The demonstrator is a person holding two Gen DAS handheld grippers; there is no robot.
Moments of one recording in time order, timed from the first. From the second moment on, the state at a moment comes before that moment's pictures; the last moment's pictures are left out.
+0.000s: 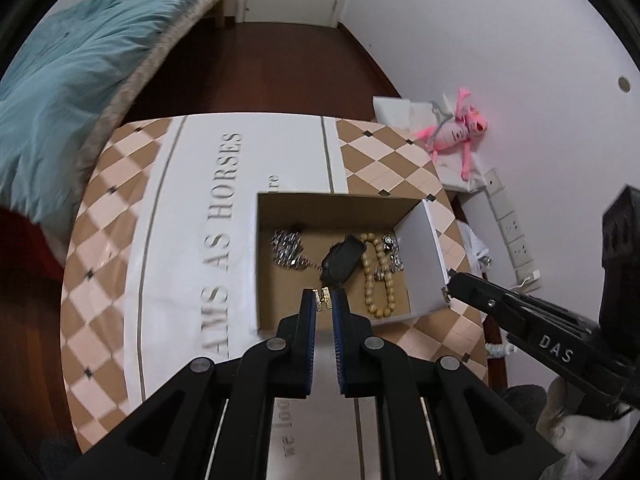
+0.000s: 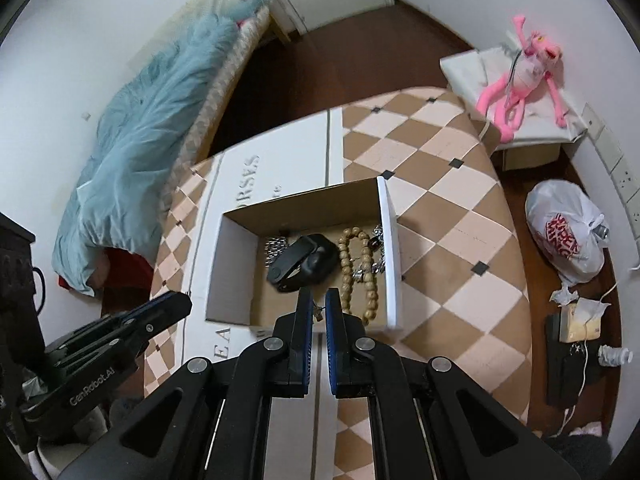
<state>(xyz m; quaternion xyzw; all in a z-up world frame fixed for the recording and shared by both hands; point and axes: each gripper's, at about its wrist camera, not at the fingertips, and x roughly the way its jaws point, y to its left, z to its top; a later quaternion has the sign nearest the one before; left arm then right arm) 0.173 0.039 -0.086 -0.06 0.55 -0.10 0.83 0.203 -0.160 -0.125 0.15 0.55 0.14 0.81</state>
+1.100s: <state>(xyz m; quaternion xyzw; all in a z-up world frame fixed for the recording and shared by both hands) 0.194 0.052 -0.117 0.00 0.57 0.02 0.82 0.222 -0.146 -0.146 -0.03 0.60 0.03 0.80</state>
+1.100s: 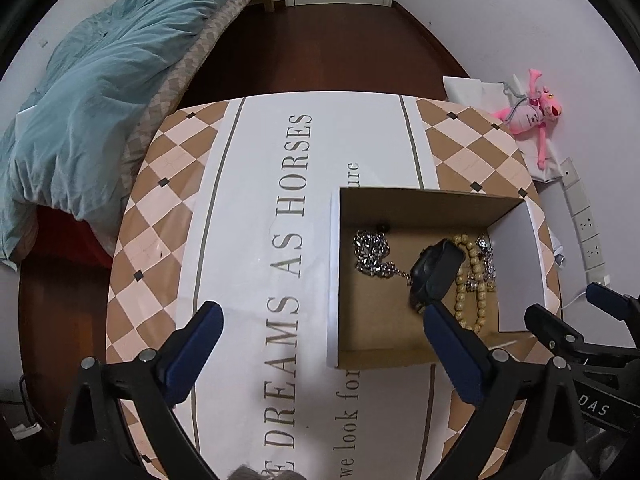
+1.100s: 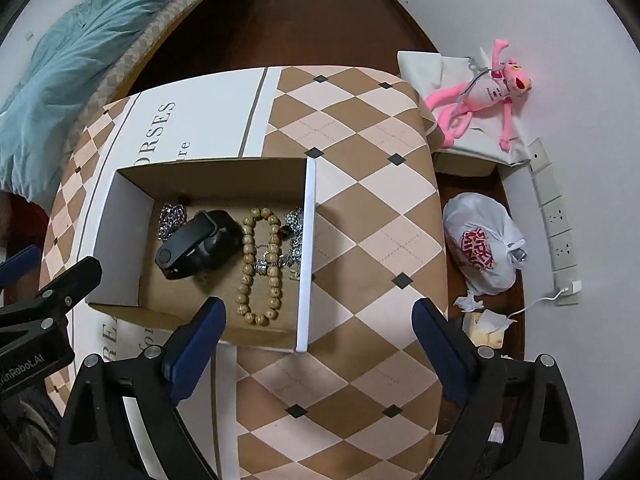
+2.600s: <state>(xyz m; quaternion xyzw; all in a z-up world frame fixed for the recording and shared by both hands) 0.008 0.054 0.080 -0.02 0.39 0.03 0.92 0.014 -0.162 0.099 -0.01 0.38 0.02 0.92</state>
